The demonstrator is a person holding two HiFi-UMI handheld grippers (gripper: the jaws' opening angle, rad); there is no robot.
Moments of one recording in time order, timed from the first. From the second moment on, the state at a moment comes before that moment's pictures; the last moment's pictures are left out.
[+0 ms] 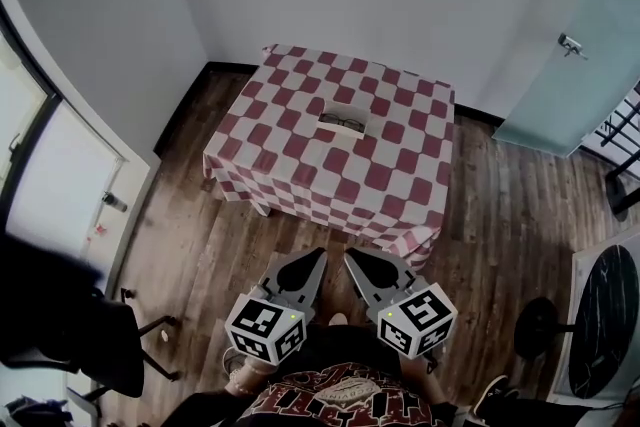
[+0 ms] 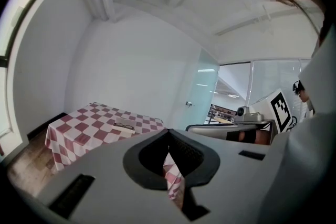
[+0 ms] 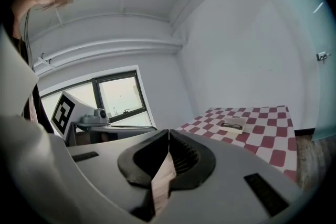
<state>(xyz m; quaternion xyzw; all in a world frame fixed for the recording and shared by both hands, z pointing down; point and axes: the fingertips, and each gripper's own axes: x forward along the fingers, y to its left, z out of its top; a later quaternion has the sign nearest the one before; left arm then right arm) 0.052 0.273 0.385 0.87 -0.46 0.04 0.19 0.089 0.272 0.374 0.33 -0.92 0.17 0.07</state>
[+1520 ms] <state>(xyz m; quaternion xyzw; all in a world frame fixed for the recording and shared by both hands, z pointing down) -0.030 0.118 0.405 0.91 -0.35 0.07 0.21 0.010 0.124 0.390 0.42 -0.89 0.17 0.09</state>
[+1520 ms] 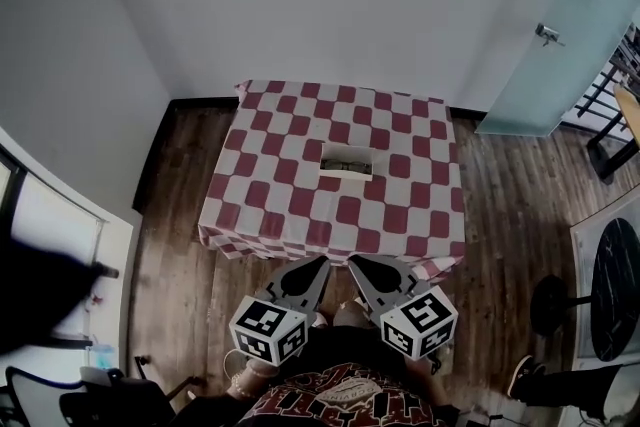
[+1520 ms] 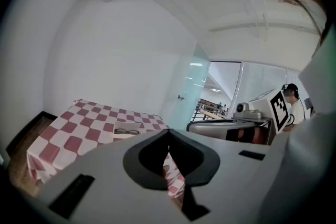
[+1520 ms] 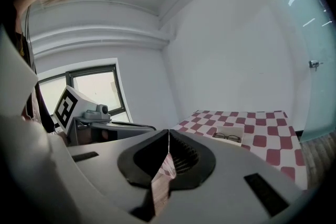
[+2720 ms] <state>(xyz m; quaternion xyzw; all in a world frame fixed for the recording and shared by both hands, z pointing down) 0.025 -0.008 0.400 0.90 -0.37 0.10 0.23 0.057 -0.012 0.381 0.37 -0.91 0.18 0.10</state>
